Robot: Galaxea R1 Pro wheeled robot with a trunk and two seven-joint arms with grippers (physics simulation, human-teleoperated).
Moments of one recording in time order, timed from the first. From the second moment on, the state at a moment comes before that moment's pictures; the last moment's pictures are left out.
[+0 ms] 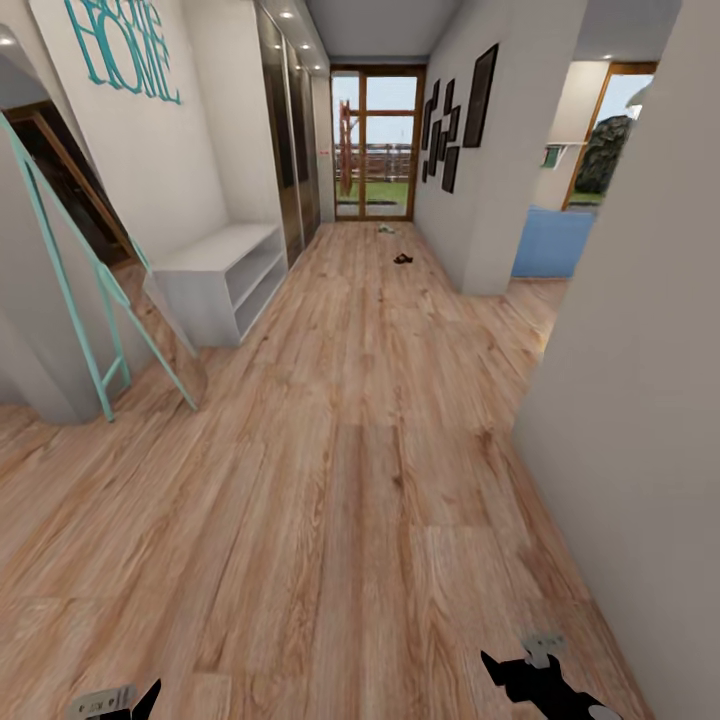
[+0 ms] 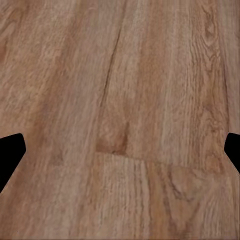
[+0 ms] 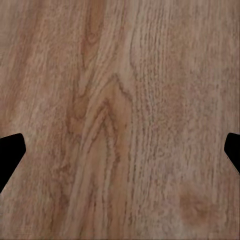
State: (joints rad) left arm -0.21 0.30 0.11 -0.33 0.38 -0.45 -0.44; right arm -0.52 -0.17 0.04 -0.03 -0.10 -0.37 0.36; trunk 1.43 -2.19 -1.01
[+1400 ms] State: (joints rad) left arm -0.21 0.25 0.10 -0.33 0.36 -0.45 -0.16; right arm -0.52 -0.13 0.05 -0.03 -0.10 -0.37 0.09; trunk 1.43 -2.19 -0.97
